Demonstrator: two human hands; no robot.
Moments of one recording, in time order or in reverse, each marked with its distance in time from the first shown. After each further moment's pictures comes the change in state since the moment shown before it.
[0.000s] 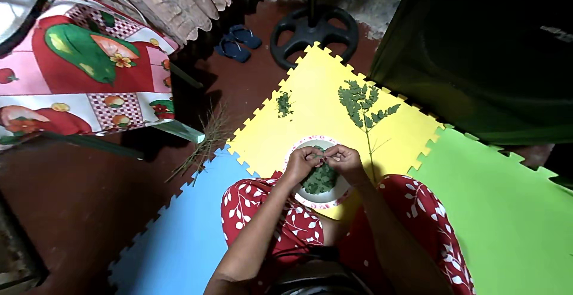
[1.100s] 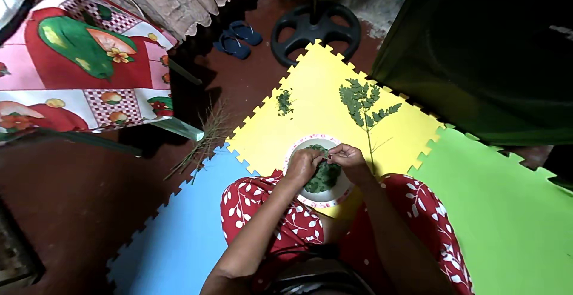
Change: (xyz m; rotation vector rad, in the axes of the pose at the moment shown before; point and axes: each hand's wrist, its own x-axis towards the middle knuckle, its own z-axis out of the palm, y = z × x) left_hand -0.004 0.007 0.001 0.539 -0.062 0.168; right_hand 0.004 -0.001 -0.007 0.088 0.029 0.258
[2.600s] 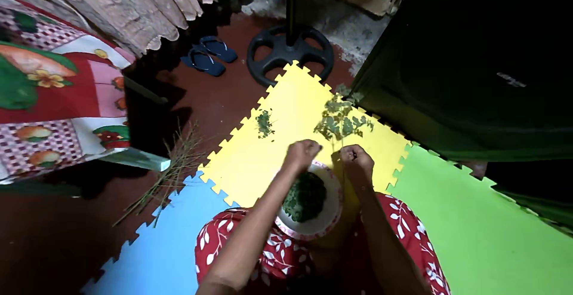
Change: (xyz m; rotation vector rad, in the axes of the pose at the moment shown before) left_hand 0.092 0.015 -0.037 -0.326 -0.109 -0.161; right_hand 0.029 -0.057 -0.007 -0.692 0.489 -0.034
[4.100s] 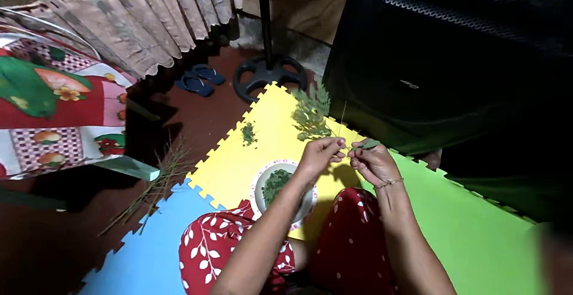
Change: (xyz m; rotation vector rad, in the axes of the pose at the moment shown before) left_hand -0.068 0.103 0.073 -0.598 -0.038 0.243; right_hand -0.034 -0.006 -0.129 1.101 -0.280 -0.064
